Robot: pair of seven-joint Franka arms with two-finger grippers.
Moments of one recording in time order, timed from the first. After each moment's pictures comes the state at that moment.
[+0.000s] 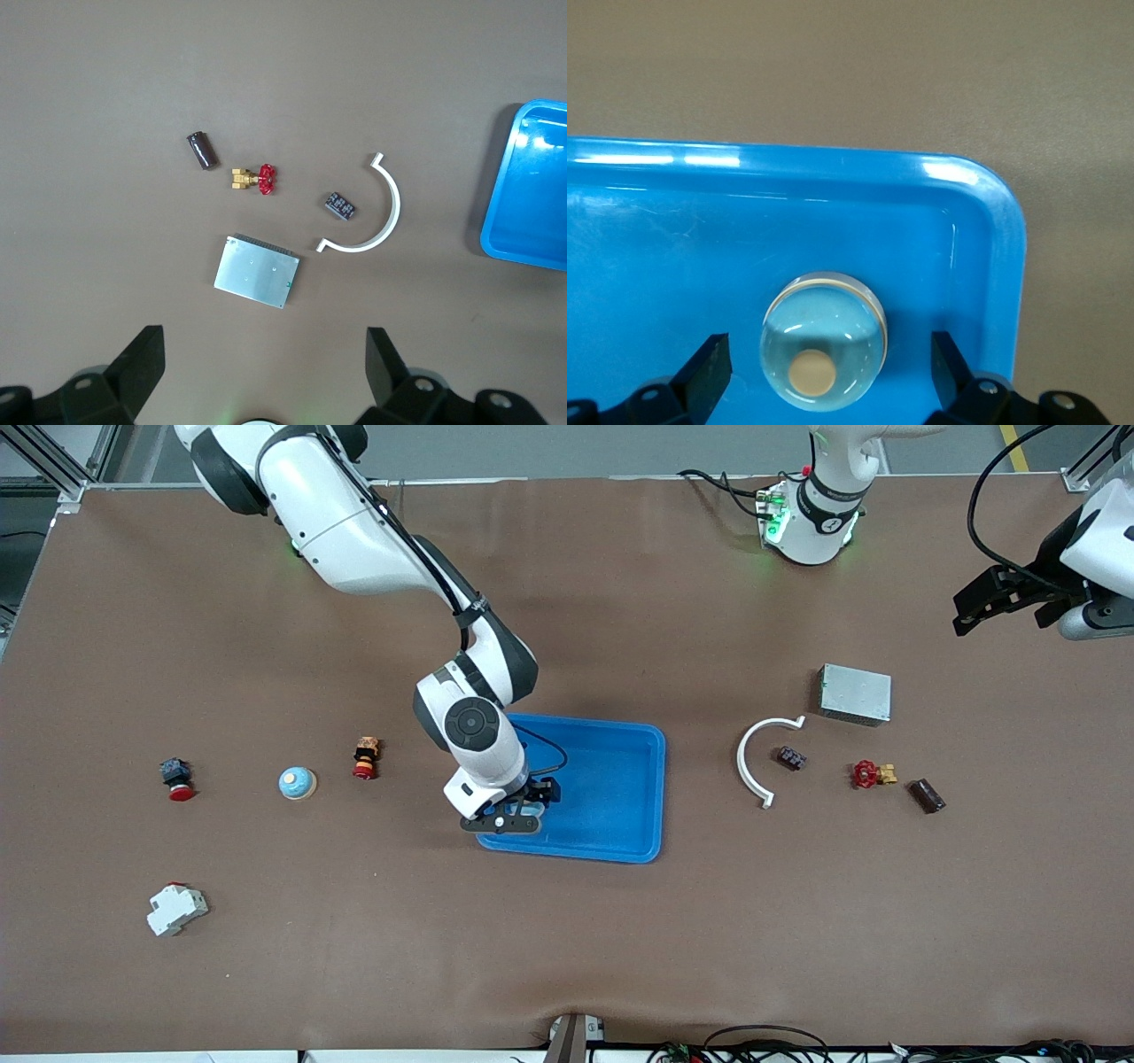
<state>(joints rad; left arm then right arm) -0.01 -0.11 -0.07 -1.66 0.03 1.53 -0.16 0.57 0.84 0.05 -1.41 0.00 2.34 0.64</state>
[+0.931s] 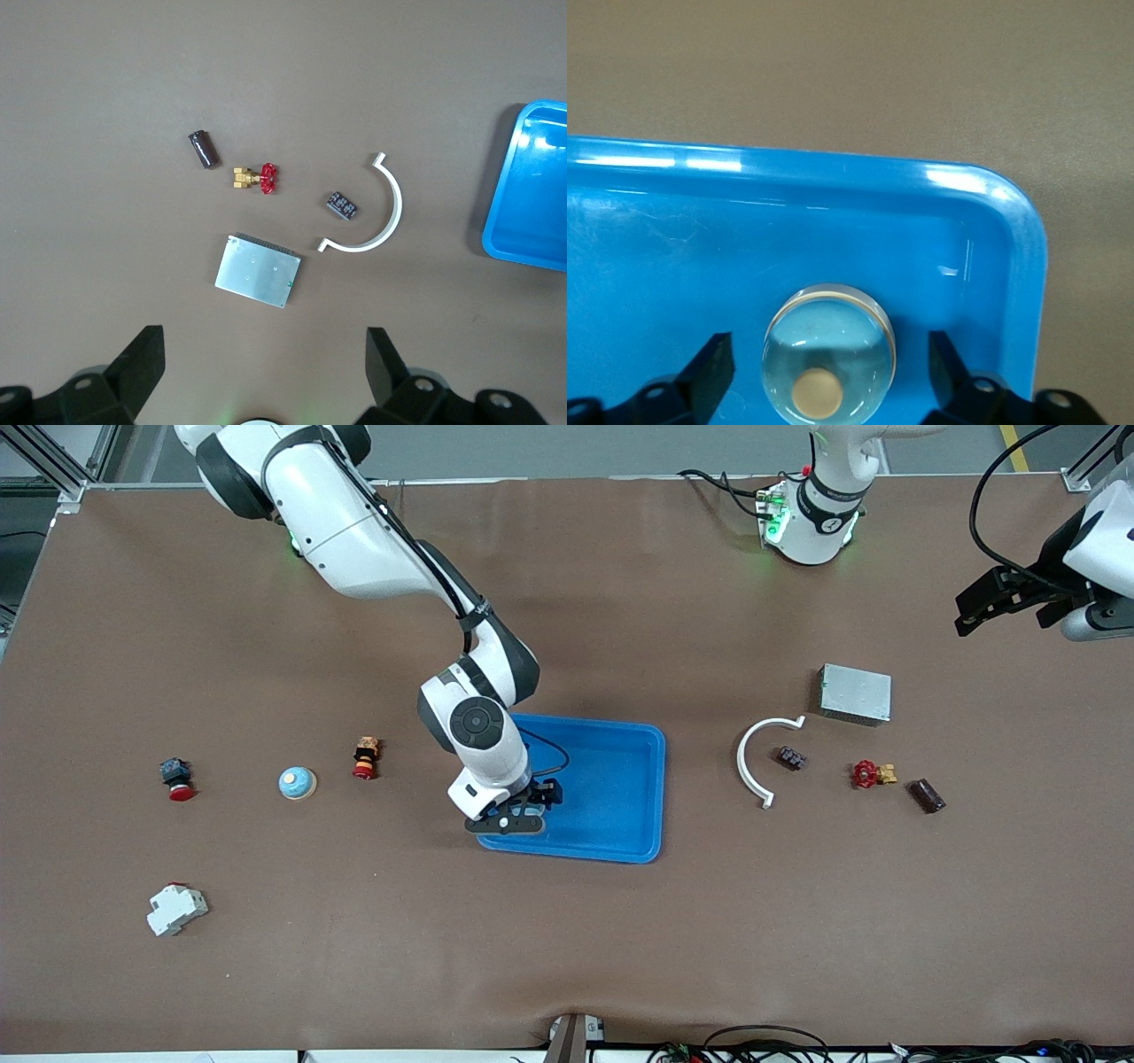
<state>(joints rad) -0.01 -0.11 -0.07 -1.66 0.03 1.53 -0.16 0.58 0.86 0.05 -1.41 -0.02 2.38 0.64</state>
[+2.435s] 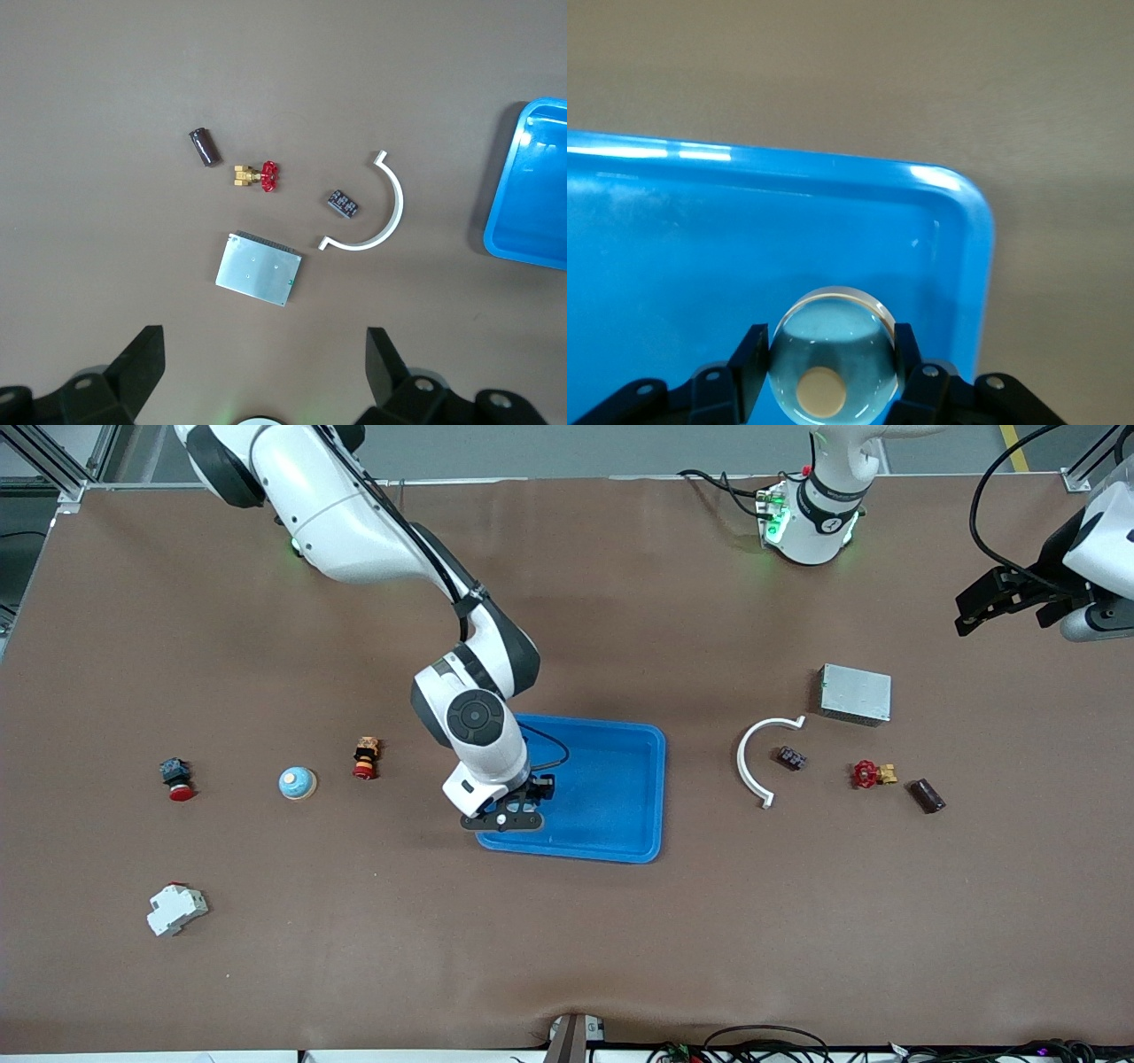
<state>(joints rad) -0.01 -0.11 -0.07 -1.66 0.03 1.53 -0.16 0.57 0.78 0.04 -1.37 -0.02 2.19 0.59</state>
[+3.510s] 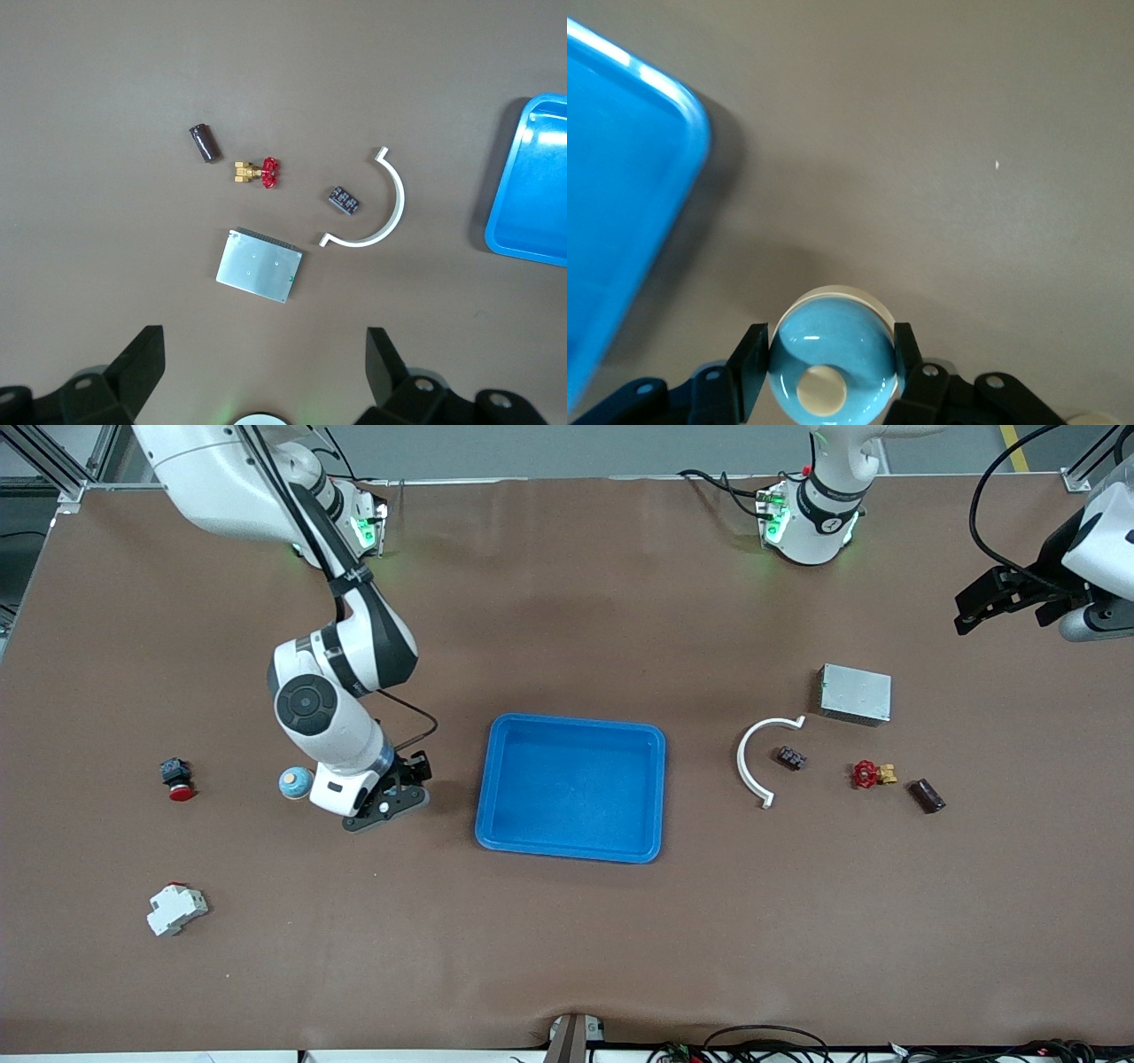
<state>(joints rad) -0.01 -0.11 -0.07 -1.66 0.03 1.52 -0.16 0.32 0.46 0.03 -1.88 -0.02 2.39 -0.07</state>
